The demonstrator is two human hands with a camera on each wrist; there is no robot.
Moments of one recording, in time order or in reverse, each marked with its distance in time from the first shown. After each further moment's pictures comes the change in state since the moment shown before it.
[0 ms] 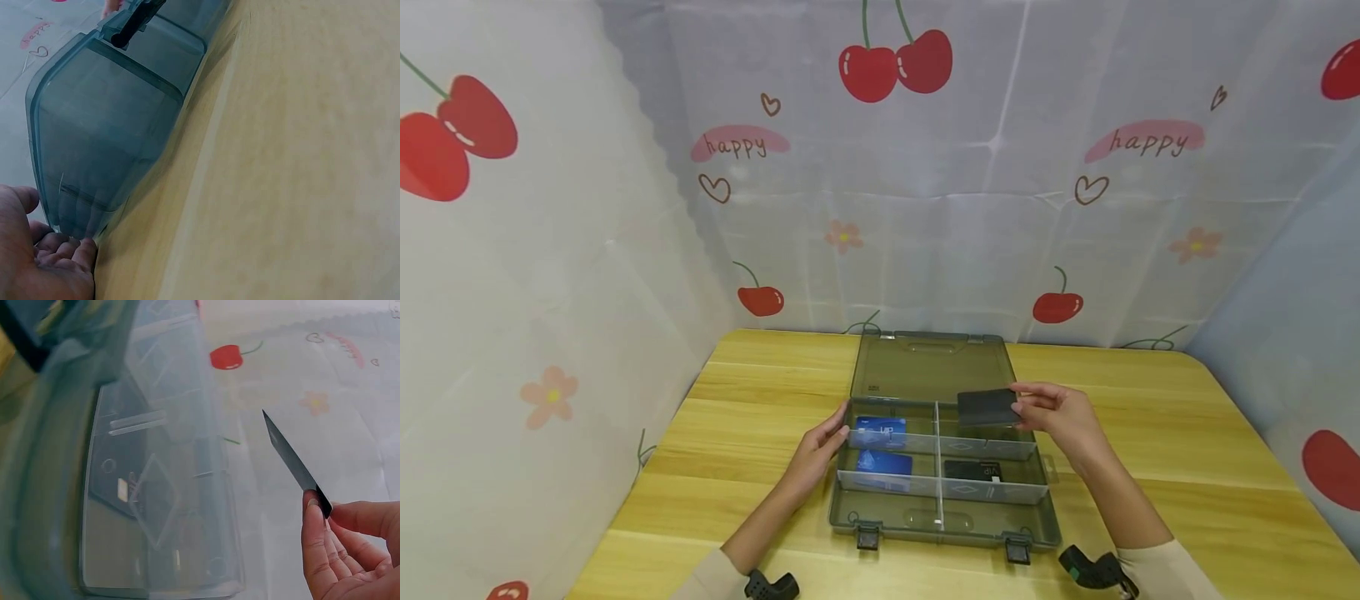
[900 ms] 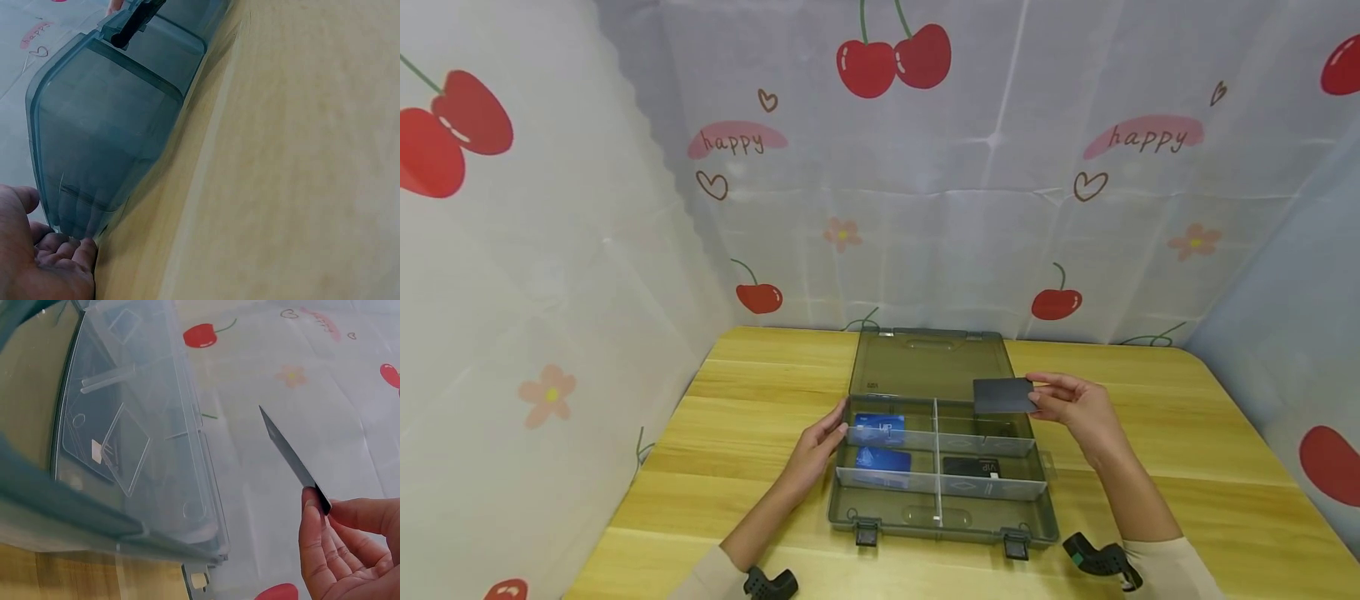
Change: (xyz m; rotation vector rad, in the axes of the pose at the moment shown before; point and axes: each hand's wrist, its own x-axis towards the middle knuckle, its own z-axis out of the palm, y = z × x) left_hand 0.001 -0.003 -0.002 0.009 -0.009 -0.008; right_hand 0.002 0.002 -0.021 0.054 0.047 -0.020
